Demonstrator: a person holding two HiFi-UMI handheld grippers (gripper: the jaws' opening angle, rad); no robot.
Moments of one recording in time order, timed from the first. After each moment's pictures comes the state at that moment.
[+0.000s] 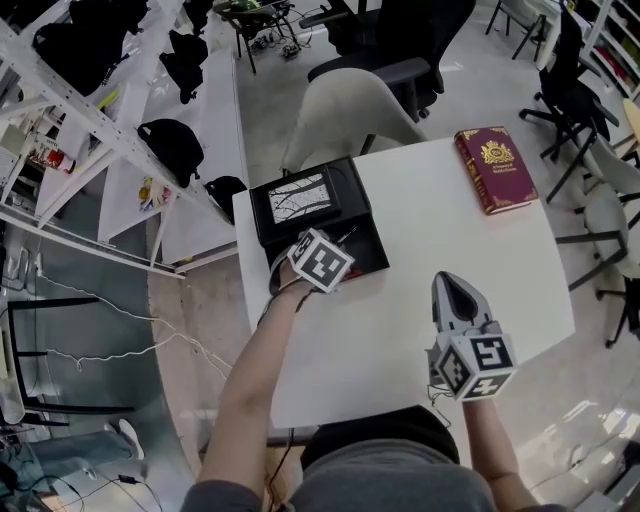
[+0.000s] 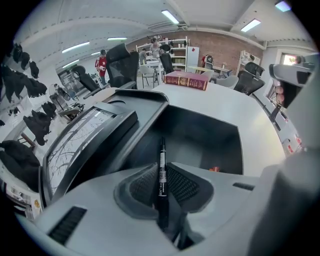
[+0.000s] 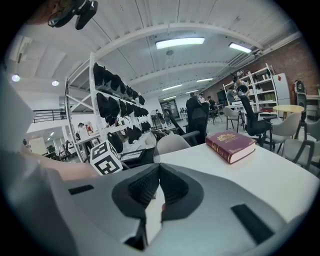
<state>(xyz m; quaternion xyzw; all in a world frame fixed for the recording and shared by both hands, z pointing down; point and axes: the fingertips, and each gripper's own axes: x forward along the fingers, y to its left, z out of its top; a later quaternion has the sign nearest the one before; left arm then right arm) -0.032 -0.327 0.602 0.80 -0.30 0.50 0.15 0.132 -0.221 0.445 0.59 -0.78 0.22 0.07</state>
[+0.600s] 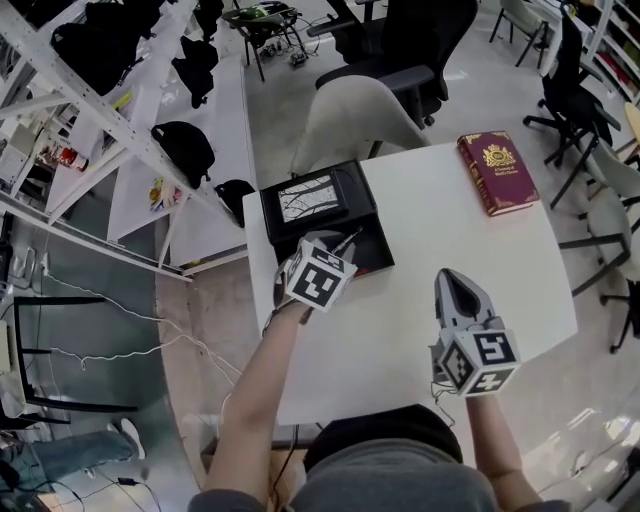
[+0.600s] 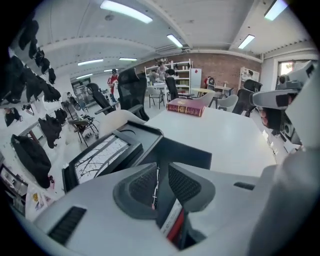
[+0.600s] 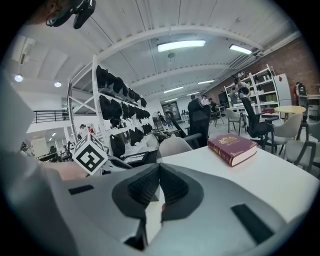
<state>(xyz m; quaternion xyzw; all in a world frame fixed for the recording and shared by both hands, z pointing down) -0.024 -0.314 0.532 0.84 -0.35 0.39 0.12 0.128 -0.218 0.434 0.58 -0.78 0.21 0.06</state>
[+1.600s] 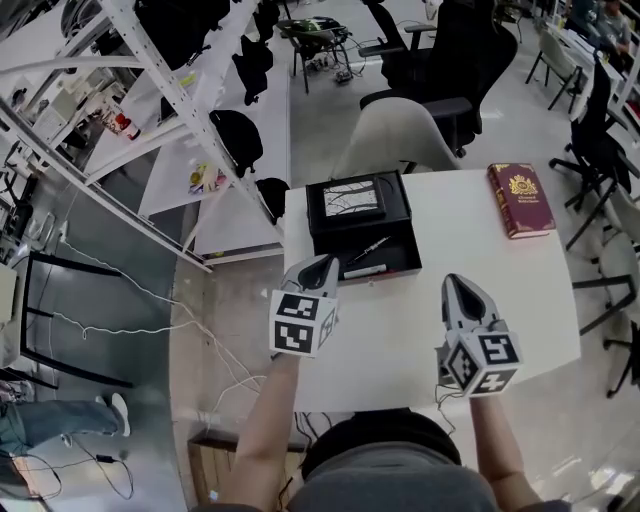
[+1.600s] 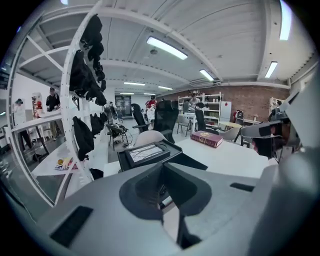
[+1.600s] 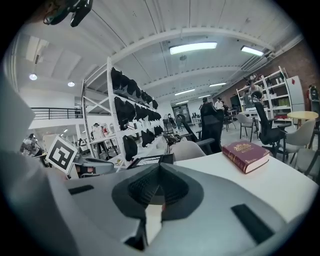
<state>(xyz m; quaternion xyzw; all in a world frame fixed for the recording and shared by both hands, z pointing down) -0.119 -0.243 0.447 0.82 -0.53 0.20 0.13 0.086 -0.203 0.408 0.54 -0.82 0.18 0.06</state>
